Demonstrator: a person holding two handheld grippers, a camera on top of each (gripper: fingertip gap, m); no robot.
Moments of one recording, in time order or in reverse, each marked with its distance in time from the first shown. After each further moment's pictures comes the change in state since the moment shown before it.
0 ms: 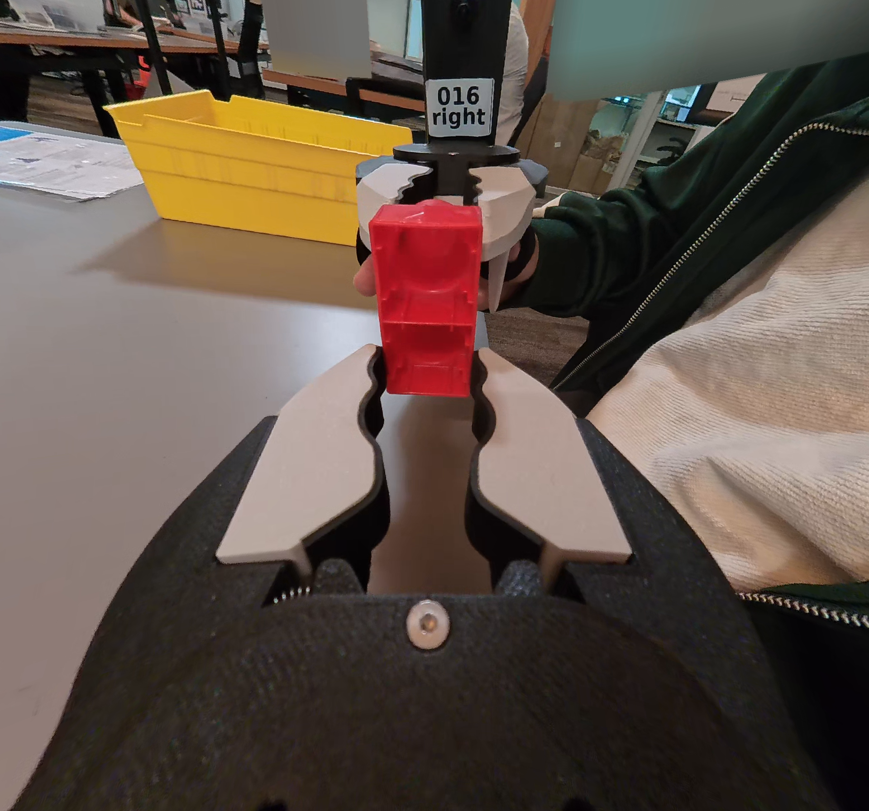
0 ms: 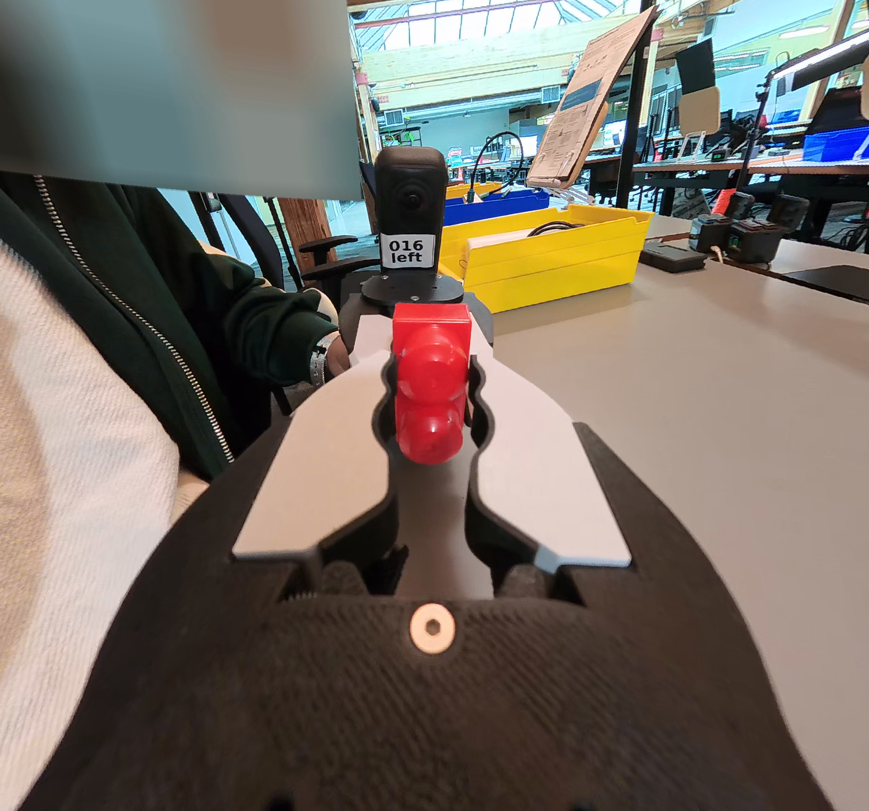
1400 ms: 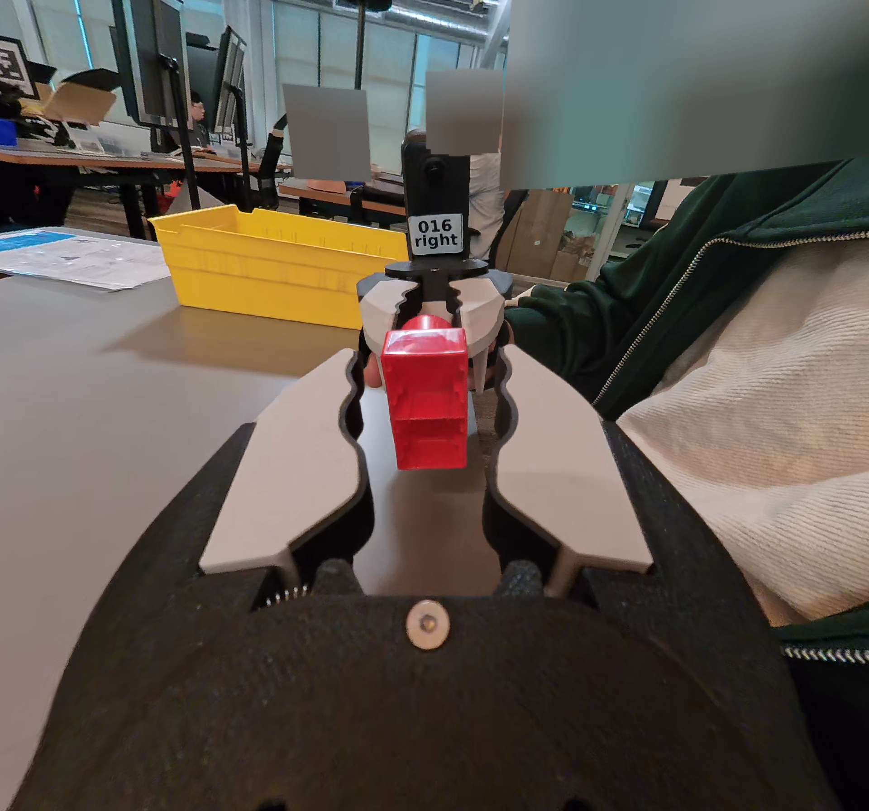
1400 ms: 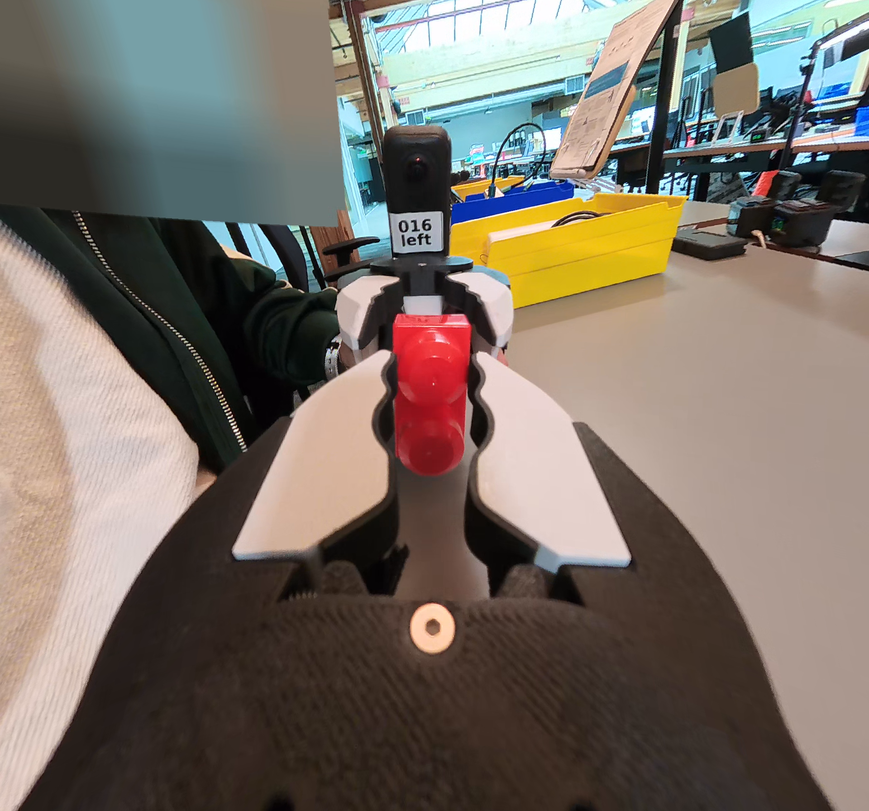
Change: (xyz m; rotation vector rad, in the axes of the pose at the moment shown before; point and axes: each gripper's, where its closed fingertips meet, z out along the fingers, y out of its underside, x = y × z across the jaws) left arm 0.007 -0.036 -0.014 0.214 0.017 -0.004; right arm -0.009 0.007 0.009 -0.001 -0.050 0.048
